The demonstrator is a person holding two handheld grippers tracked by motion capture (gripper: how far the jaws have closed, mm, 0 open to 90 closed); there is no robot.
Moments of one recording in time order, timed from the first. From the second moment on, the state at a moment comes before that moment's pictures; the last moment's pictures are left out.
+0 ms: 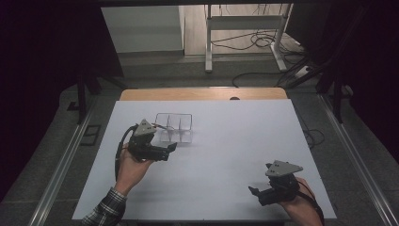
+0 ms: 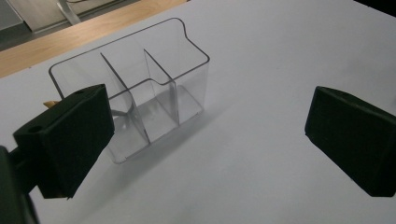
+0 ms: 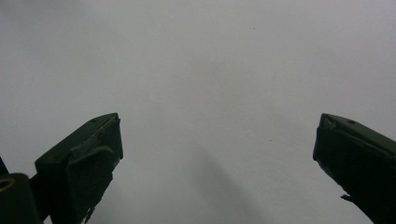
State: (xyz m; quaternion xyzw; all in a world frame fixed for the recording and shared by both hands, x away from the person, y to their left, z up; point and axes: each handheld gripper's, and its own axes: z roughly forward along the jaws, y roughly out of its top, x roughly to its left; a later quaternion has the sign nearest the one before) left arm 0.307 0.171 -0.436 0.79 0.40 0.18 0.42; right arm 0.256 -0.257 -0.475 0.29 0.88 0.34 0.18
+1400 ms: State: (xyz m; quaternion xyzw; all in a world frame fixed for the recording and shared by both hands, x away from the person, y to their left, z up) left arm 0.259 0.182 -0.448 0.79 0.40 0.17 0.43; right arm 0.255 -0.258 -0.473 0.29 0.87 0.35 0.18
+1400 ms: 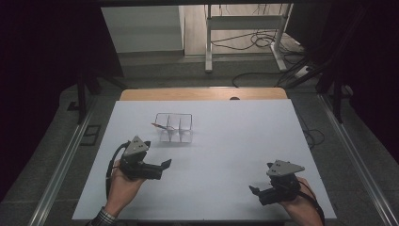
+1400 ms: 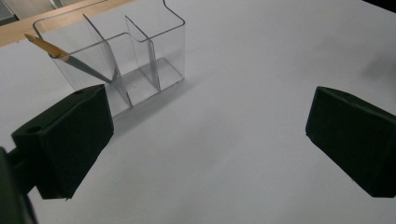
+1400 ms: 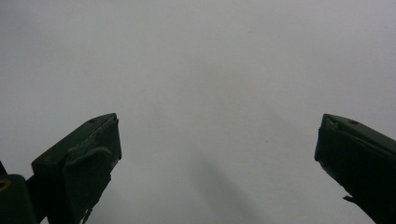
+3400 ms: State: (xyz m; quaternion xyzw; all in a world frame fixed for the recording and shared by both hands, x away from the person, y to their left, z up) left arm 0.202 0.208 -0.465 0.80 0.40 0.19 0.40; right arm 0.248 -0.270 -0.469 0.30 0.86 0.36 0.18
